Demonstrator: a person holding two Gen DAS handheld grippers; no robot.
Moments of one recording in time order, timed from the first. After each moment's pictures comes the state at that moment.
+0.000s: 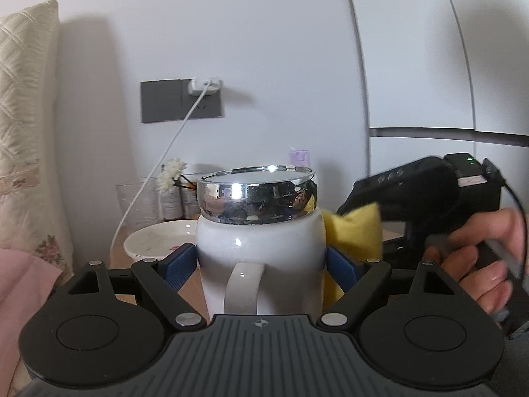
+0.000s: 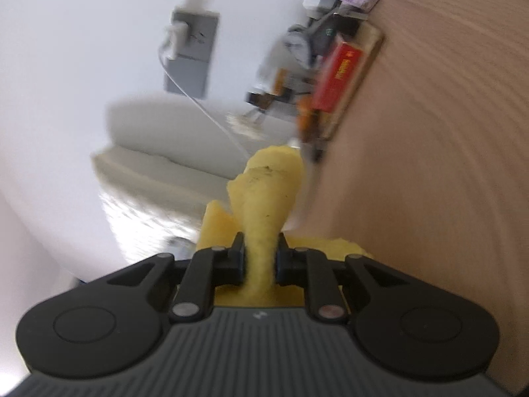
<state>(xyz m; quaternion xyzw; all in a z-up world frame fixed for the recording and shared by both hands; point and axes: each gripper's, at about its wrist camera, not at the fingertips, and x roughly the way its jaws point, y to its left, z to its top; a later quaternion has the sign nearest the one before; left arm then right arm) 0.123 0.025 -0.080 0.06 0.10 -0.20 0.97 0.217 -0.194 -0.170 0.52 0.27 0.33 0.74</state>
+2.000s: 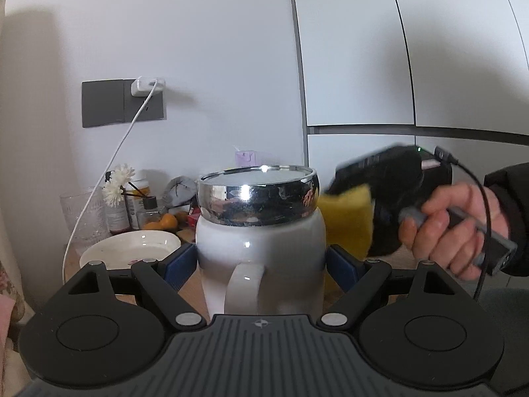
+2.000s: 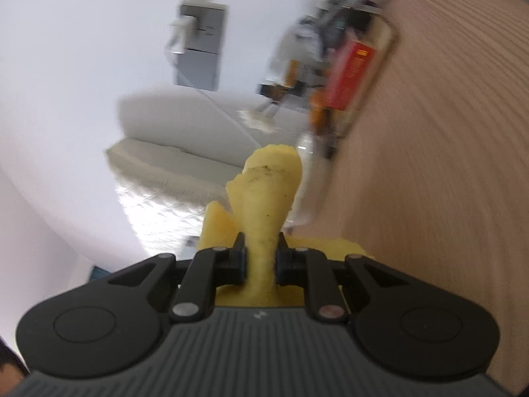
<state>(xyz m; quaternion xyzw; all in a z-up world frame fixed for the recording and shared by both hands) 0.151 0.054 -0.079 0.07 0.10 -0.34 0.93 0.230 -0.207 -0.170 0.53 0.29 0.36 0.71</state>
